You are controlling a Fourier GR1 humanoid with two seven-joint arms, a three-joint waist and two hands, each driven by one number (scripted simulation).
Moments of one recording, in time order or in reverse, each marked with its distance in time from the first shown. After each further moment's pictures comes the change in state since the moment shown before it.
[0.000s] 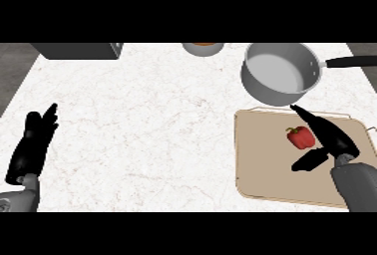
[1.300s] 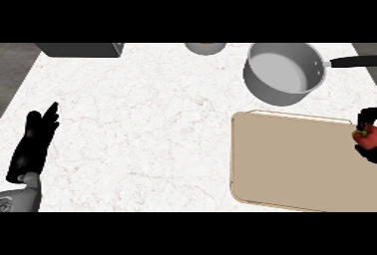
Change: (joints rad) left arm -0.014 -0.040 0.049 0.007 -0.042 -0.049 -0.018; right arm -0.071 -0.286 -0.146 0.244 0.121 -0.123 -0.396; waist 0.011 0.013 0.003
